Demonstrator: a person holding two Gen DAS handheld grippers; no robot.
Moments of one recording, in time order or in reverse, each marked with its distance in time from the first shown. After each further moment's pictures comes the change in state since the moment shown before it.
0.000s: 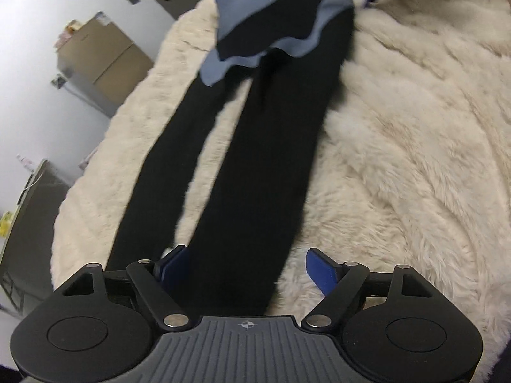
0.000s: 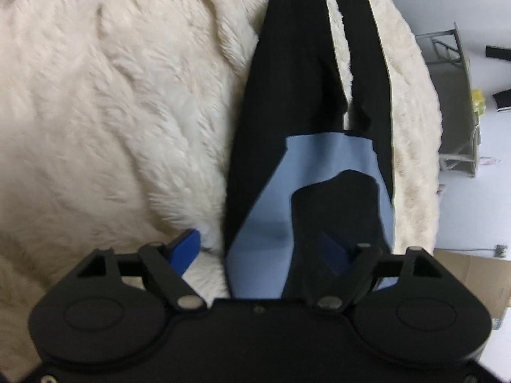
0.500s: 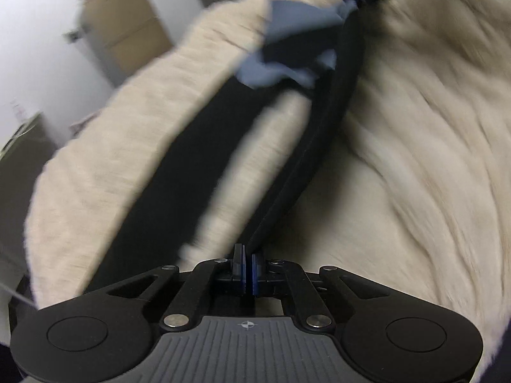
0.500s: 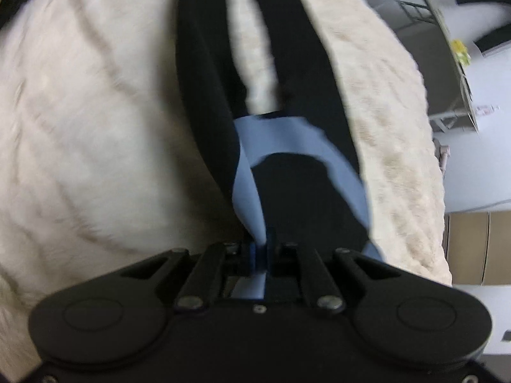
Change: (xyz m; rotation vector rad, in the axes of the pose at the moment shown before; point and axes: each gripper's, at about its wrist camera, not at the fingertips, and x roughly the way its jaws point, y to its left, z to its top) left arm 0.008 0.106 0.007 -0.295 -0.041 -0.071; right arm -0.020 -0.130 -0.033 0.262 -0.070 0.110
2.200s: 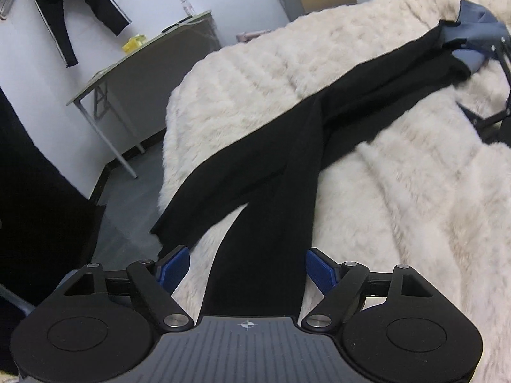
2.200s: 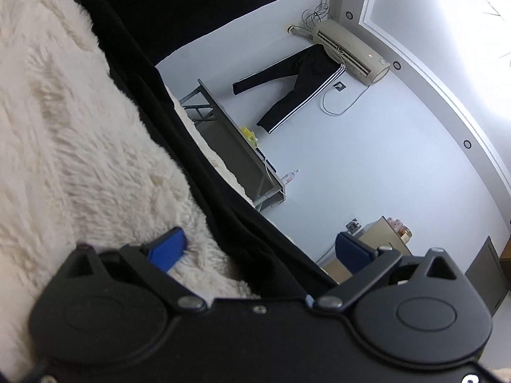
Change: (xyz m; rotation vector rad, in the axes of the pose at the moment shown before) left arm -0.059 0.004 -0.103 -0.425 0.222 0.457; right arm 0.176 0.187 0.074 0.362 -0.509 -0.897
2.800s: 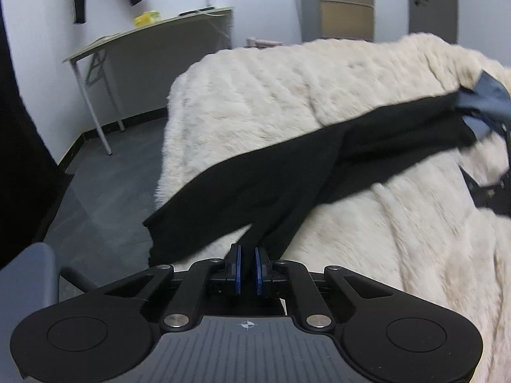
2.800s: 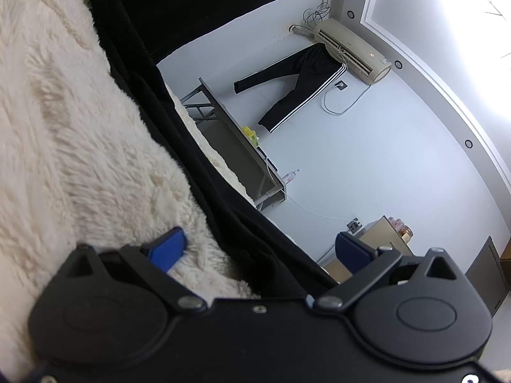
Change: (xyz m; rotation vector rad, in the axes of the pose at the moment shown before) left arm 0.017 0.071 0.002 -0.227 -0.023 -0.163; right arm 0.004 0.007 0.014 -0.001 0.007 0.003
